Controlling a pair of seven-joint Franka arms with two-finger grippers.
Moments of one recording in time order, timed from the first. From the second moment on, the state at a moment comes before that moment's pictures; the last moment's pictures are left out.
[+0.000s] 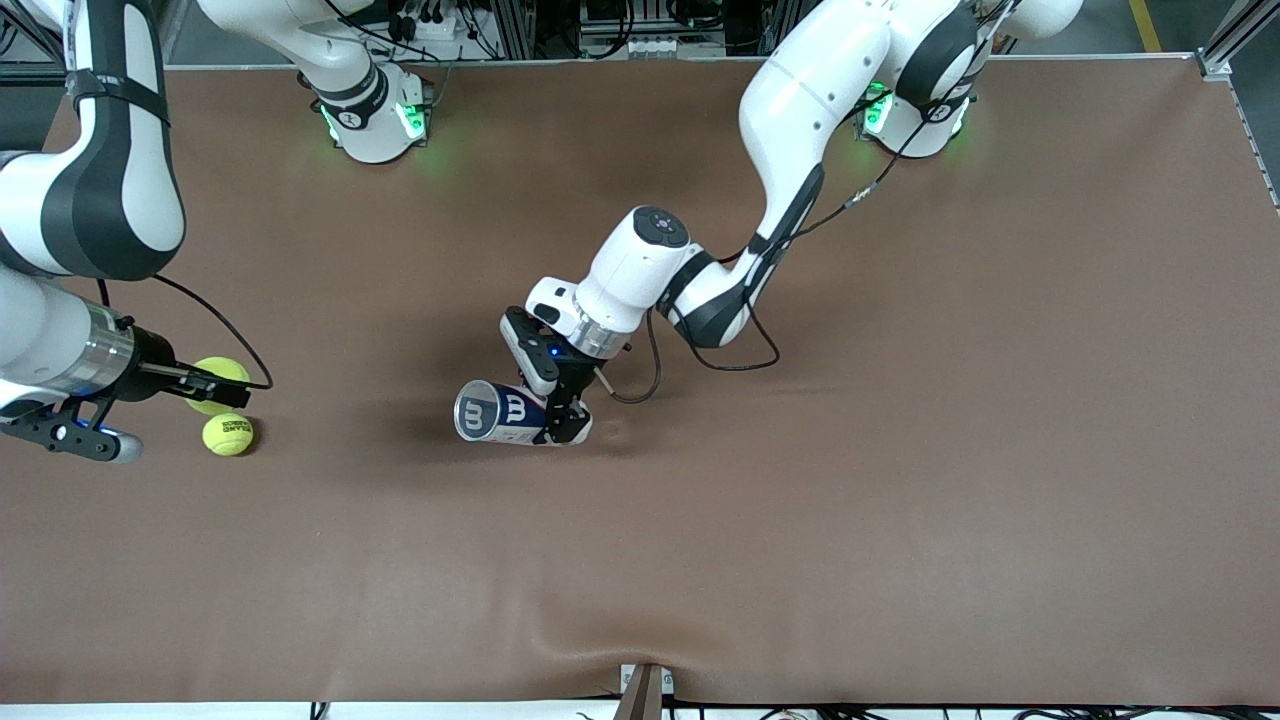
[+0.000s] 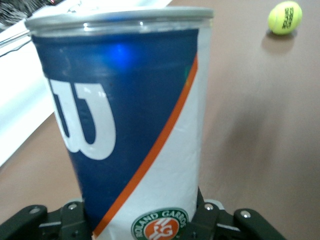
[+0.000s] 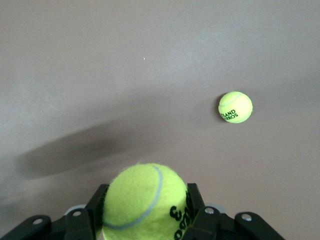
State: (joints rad) left arm -0.83 1.02 -0.03 -1.19 -0.07 3.06 0.31; right arm 0.26 0.31 -0.30 -1.51 0.11 1.74 0.23
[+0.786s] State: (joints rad) left arm -0.87 1.18 -0.03 -1.20 -0.21 3.46 0.28; right arm 0.36 0.32 -0.28 -1.51 0.14 1.79 0.44
